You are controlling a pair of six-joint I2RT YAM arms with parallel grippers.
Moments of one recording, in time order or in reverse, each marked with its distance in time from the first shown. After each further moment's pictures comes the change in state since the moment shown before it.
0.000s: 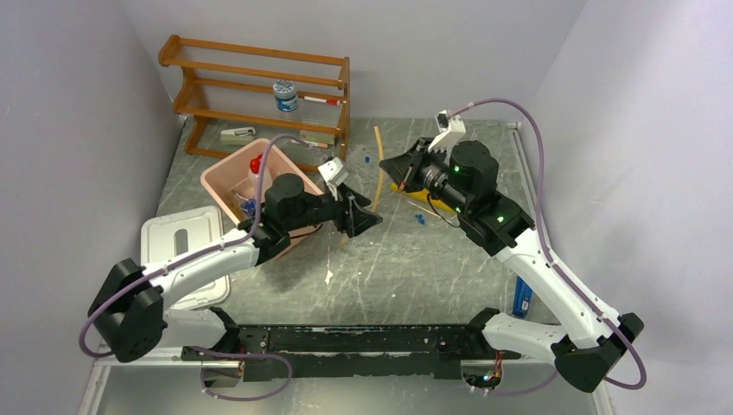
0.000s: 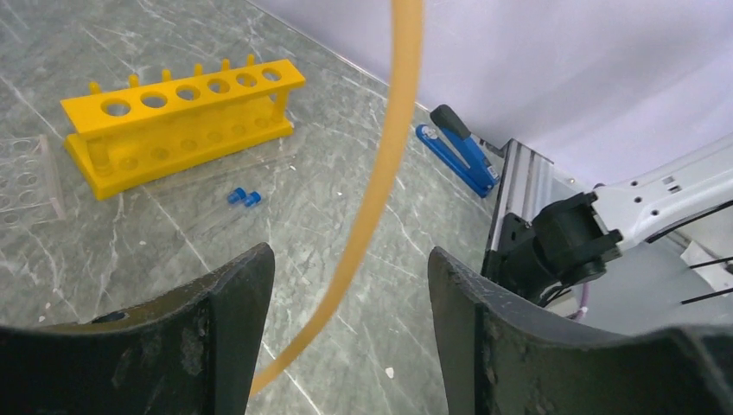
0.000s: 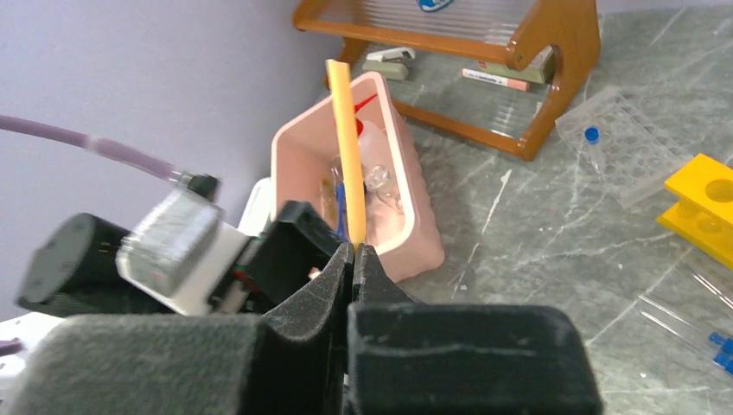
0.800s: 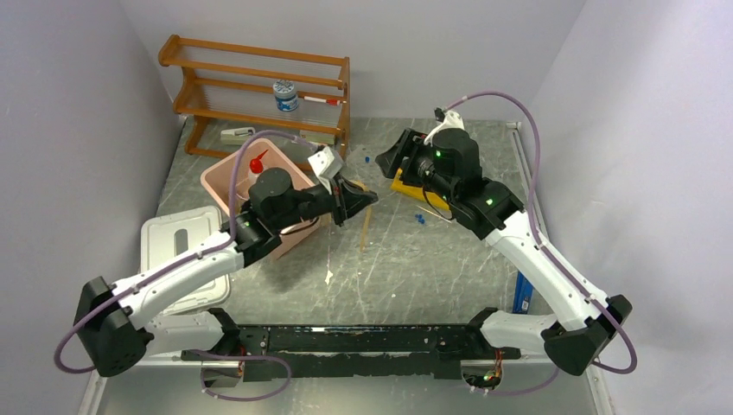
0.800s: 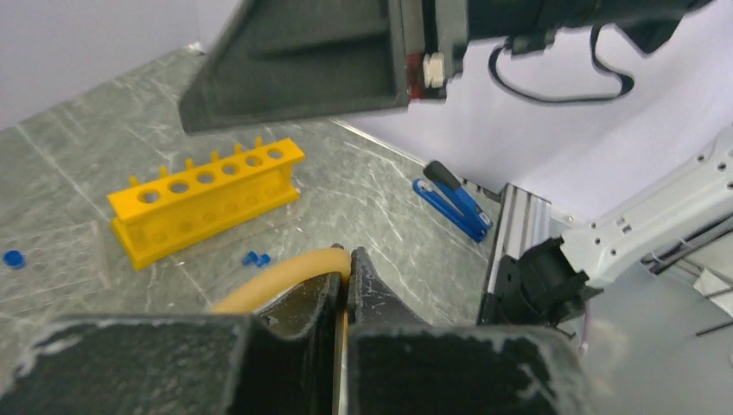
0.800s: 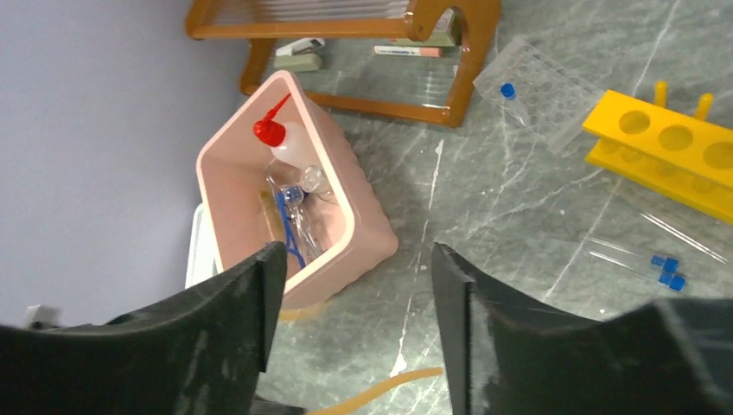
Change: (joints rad) left arm -0.060 -0.065 0.082 -0.023 -0.066 0.070; right arm -0.003 0.103 0.120 -0.177 0.173 0.096
